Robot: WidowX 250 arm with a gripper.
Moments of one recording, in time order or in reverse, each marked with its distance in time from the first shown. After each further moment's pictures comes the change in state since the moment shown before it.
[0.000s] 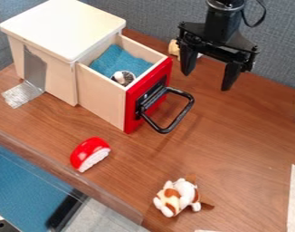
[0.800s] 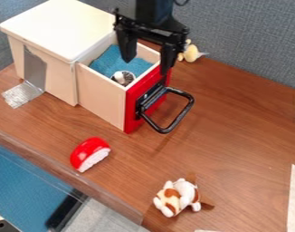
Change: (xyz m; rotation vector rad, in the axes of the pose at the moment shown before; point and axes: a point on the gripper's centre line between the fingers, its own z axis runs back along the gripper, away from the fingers) arm -0.034 0.102 0.014 0.028 0.042 0.117
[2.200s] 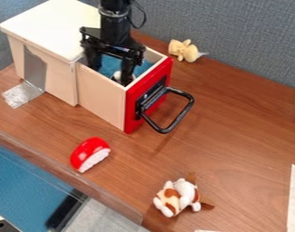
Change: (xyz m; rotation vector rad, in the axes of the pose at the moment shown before) arm 0.011 0.052 -0.065 0.067 0.062 0.117
